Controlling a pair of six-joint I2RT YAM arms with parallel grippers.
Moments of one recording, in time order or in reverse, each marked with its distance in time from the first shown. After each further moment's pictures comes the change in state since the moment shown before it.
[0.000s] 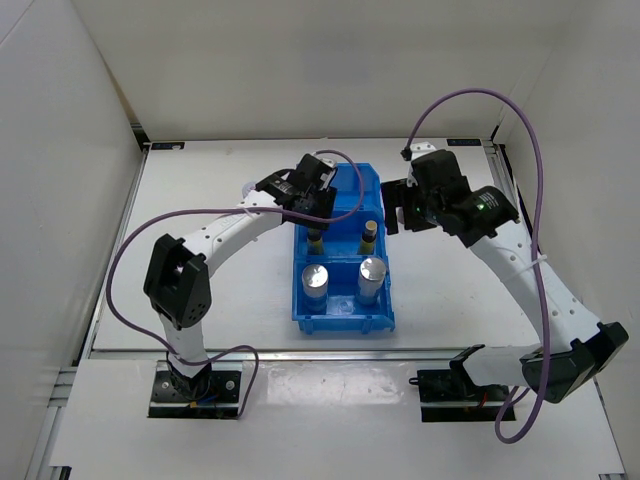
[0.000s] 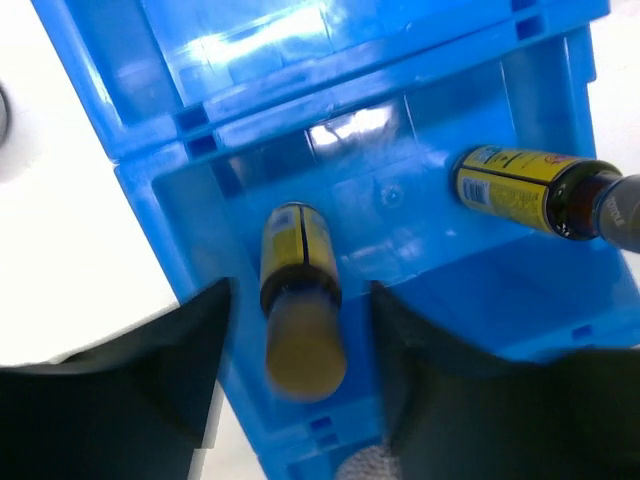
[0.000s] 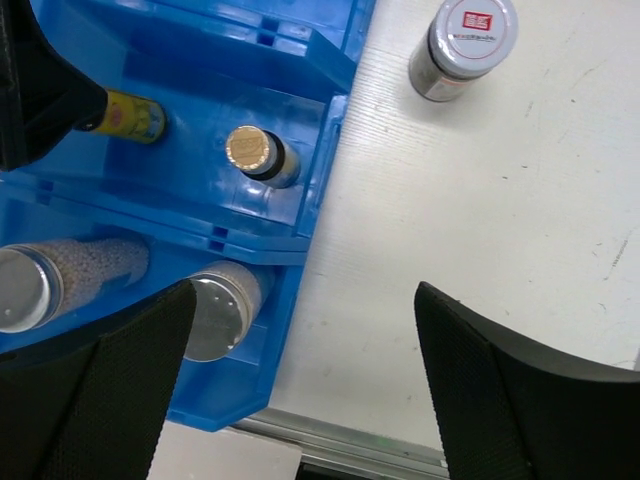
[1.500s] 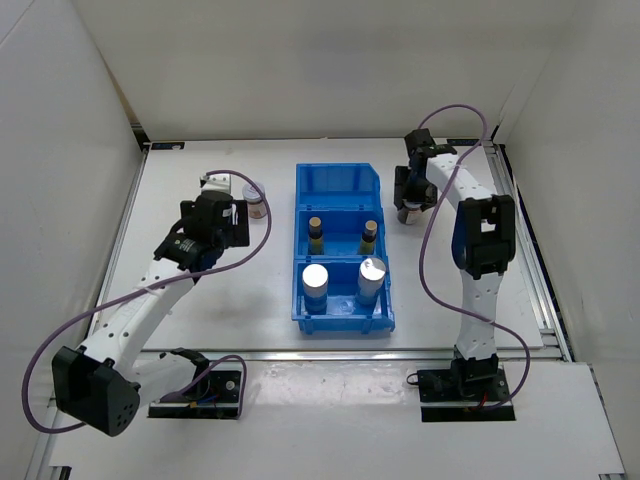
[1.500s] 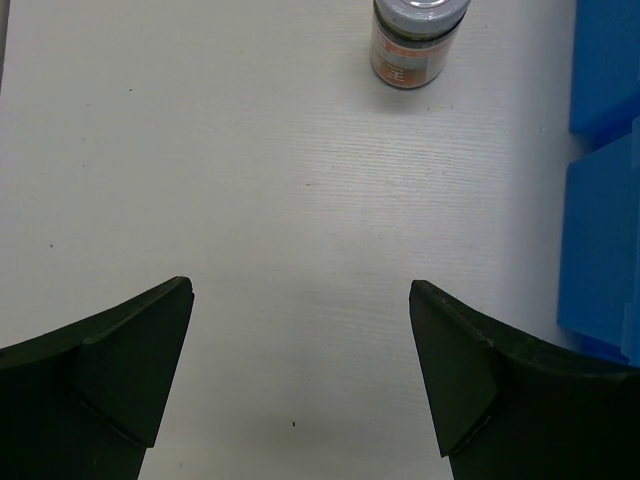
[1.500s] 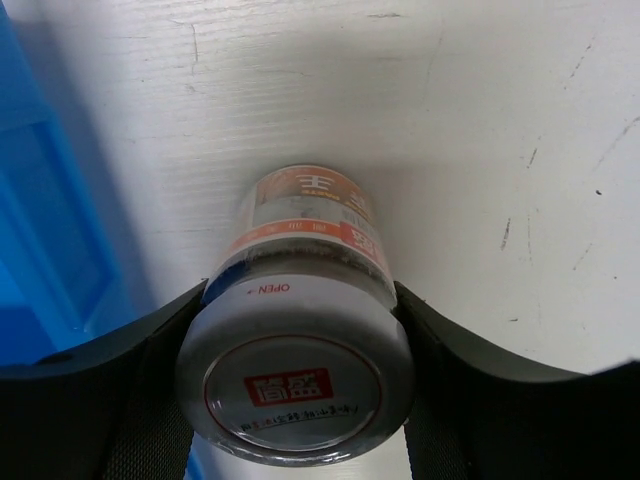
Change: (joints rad) left arm 0.288 -0.718 -0.641 0.179 -0.313 0.100; right arm -0.367 0.901 0.368 0.127 -0.068 0.016
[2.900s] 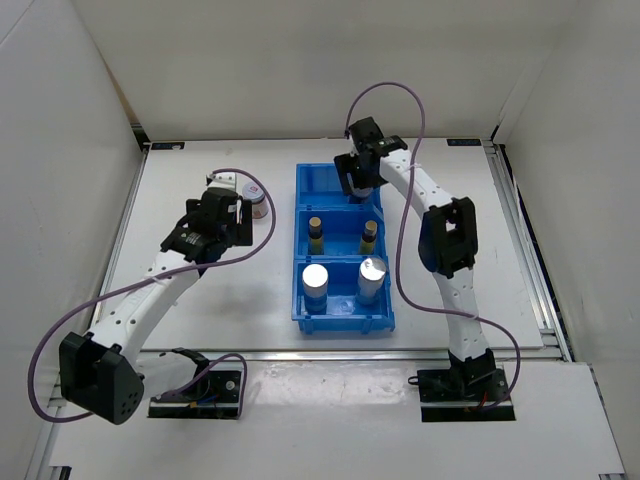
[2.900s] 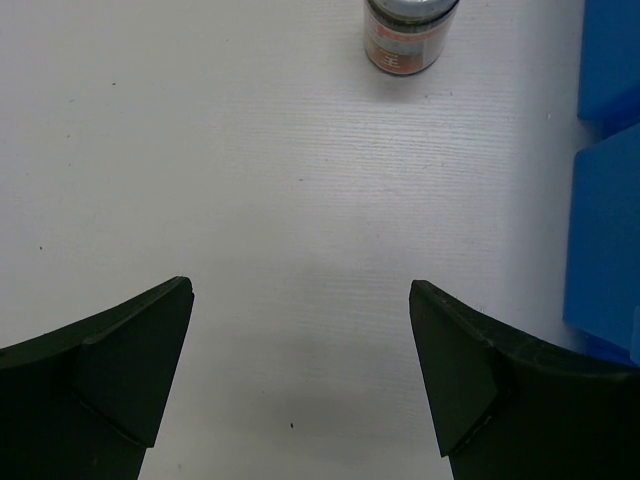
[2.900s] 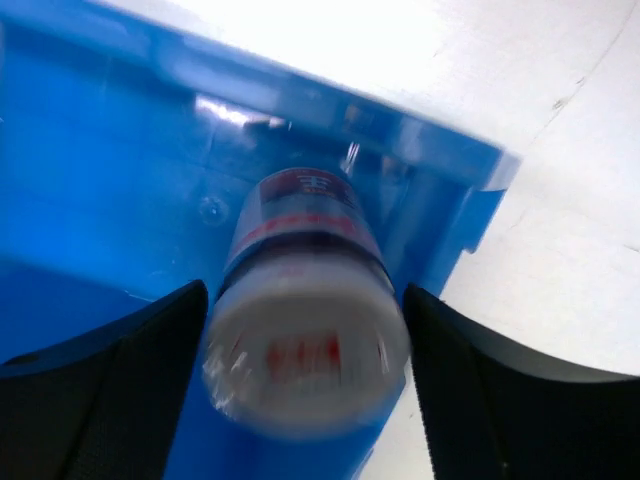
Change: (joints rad) left arm 0.001 0.066 0.018 0.003 0.021 0.007; right arm 0.243 0.155 0.327 0.005 -0.045 -0.151
